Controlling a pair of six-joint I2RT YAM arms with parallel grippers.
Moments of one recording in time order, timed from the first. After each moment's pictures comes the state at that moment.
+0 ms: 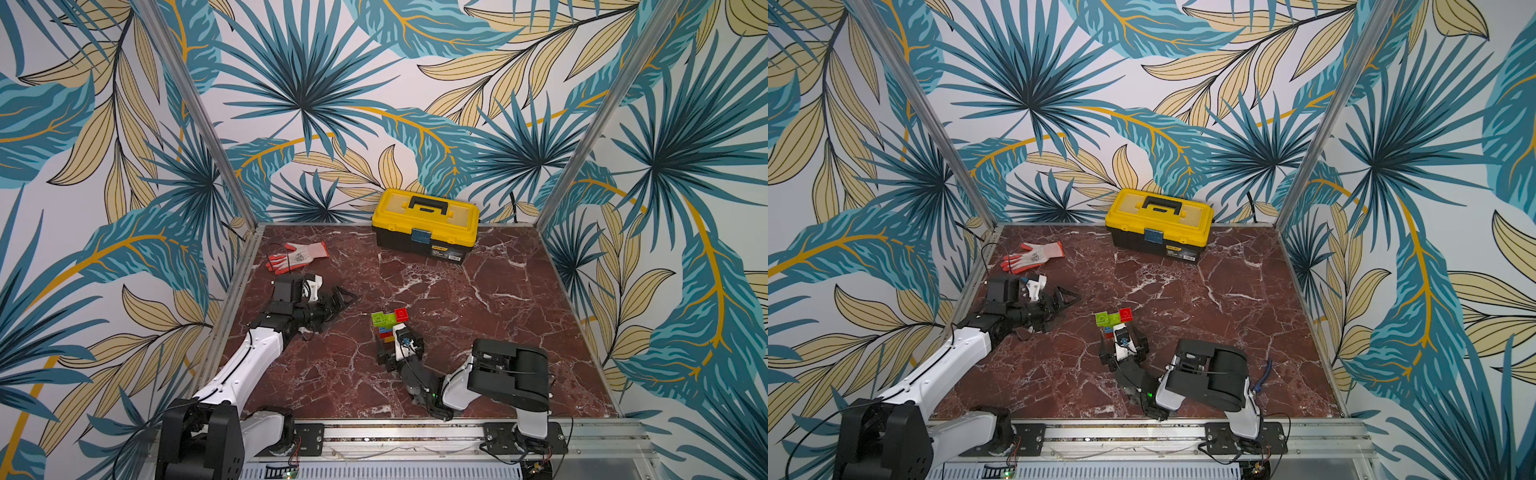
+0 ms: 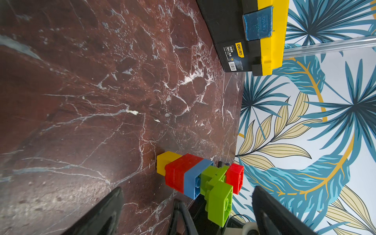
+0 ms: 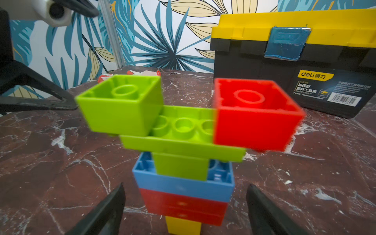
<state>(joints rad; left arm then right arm) -0.10 1.17 0.69 -0.27 0.70 -0.84 1.21 1.96 0.54 1.24 0.90 0.17</state>
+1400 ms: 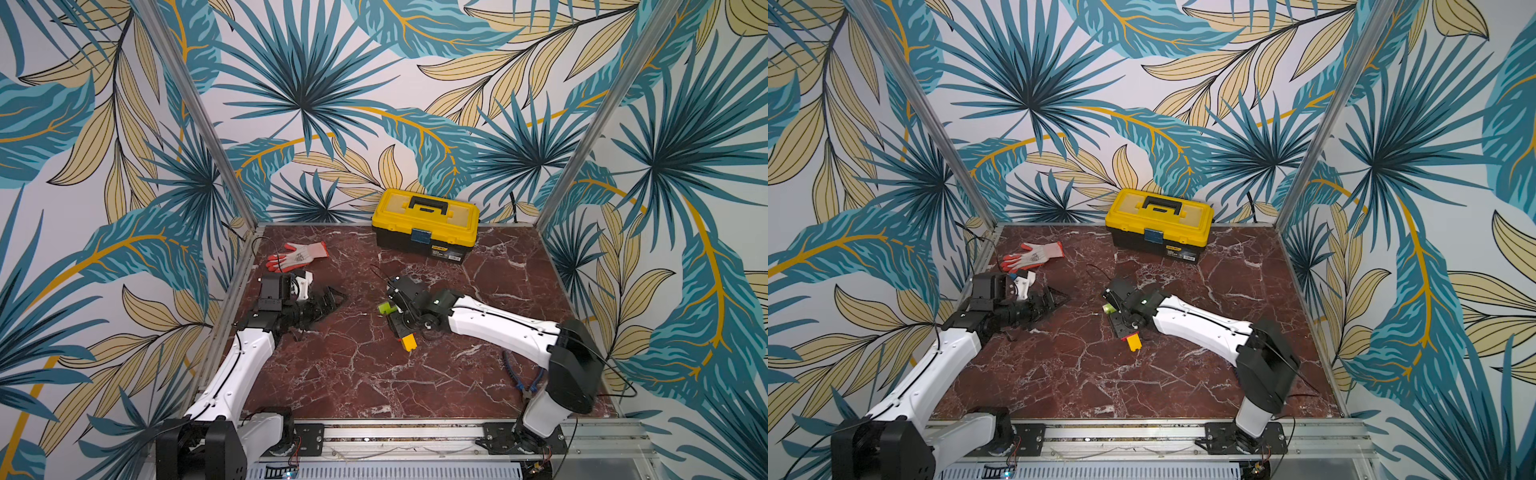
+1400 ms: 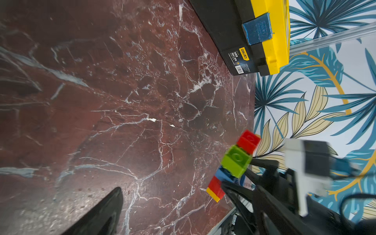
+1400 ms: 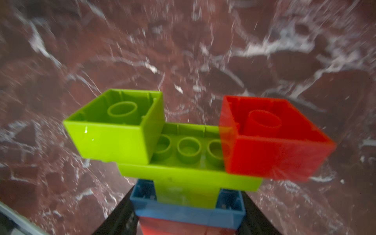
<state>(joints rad) -0.02 1.08 0.77 -0.48 0.65 -0.62 0.88 1.79 1.40 -0.82 0.12 0.40</state>
